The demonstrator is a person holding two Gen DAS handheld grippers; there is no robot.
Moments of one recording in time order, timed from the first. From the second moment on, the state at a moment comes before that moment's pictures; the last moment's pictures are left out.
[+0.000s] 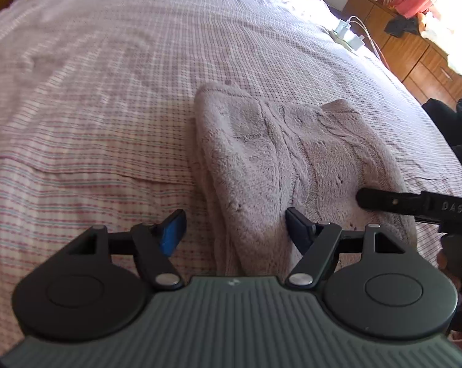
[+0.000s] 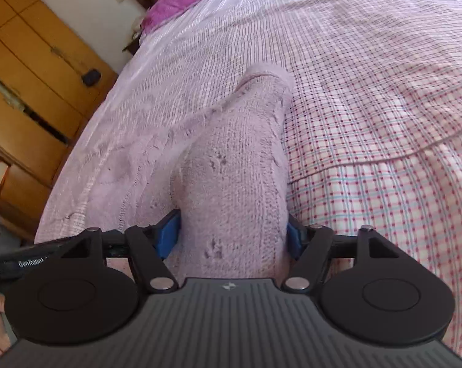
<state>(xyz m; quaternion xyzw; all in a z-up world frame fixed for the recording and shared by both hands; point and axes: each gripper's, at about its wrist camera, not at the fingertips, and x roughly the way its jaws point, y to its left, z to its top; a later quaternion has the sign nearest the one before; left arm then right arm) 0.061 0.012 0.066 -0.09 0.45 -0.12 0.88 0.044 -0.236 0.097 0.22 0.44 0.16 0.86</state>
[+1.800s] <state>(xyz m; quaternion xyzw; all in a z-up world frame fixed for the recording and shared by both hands) -0.039 -0.033 0.018 -0.02 0.45 0.02 0.89 -0.077 -0.180 0.060 0.09 0.46 0.06 0.88</state>
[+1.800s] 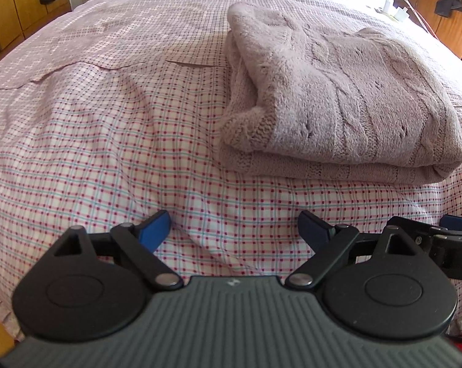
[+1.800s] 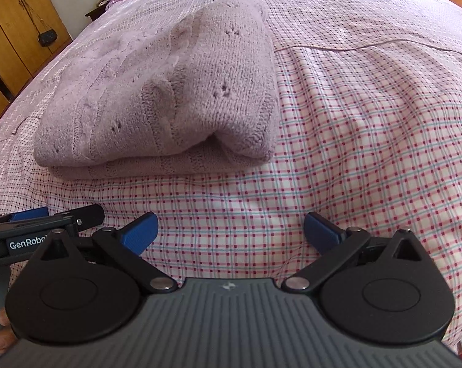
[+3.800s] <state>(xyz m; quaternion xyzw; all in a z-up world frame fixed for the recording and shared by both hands) -0.054 -0.045 0.025 0.01 0.43 0.01 0.90 -0.080 -0.180 0.057 0.09 0.46 0.07 0.88</state>
